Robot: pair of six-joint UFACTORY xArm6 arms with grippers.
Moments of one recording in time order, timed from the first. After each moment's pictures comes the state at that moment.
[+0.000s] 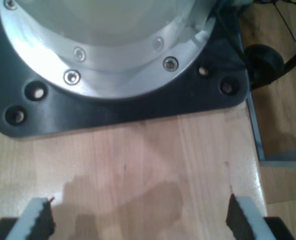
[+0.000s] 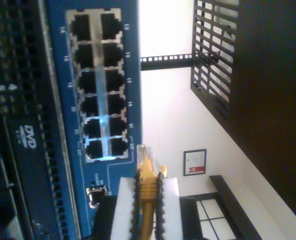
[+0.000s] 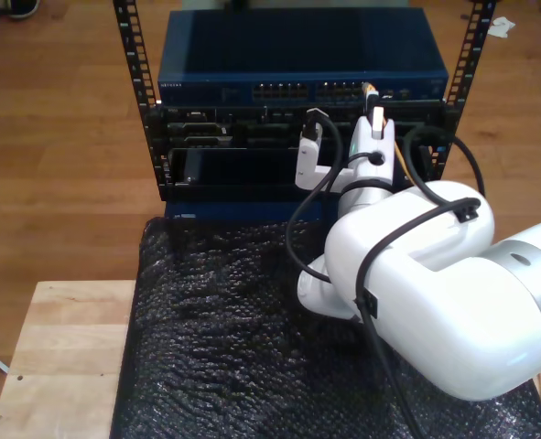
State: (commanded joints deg) left arm 83.2 -28.3 -6.4 3.2 60.5 -180.7; right arm 26.3 42.5 -67.7 37.1 -79.5 -104.3
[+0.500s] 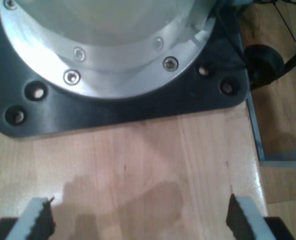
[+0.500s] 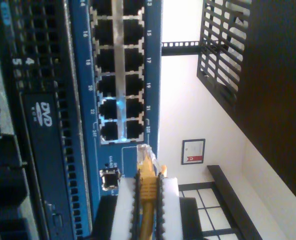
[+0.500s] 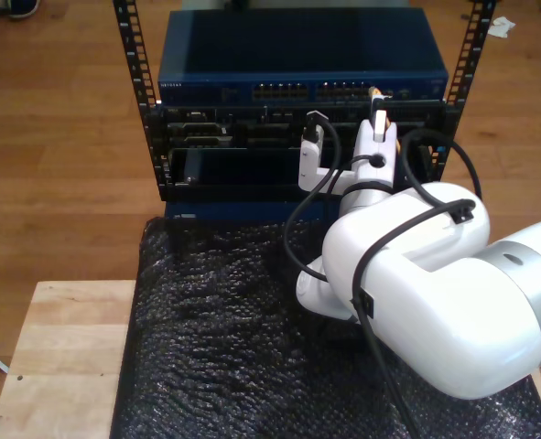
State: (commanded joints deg) left arm 83.2 -28.3 -6.4 3.2 60.5 -180.7; right arm 26.3 43.7 -68.7 38.3 -79.4 -105.3
